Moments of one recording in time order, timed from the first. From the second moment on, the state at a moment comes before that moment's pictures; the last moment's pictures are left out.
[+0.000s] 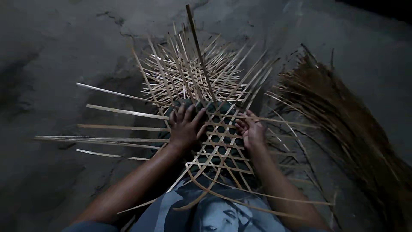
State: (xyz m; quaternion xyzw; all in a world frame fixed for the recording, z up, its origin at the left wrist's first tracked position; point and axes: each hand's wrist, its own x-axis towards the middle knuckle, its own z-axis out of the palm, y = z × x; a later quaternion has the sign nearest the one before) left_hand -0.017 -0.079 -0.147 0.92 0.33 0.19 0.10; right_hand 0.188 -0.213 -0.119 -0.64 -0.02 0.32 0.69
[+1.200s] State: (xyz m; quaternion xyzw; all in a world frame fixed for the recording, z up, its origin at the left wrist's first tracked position) left_hand -0.018 -0.086 -0.146 0.89 0.39 0.20 0.10; right_hand 0.193 -0.257 -0.137 -0.59 0.11 0.35 0.72
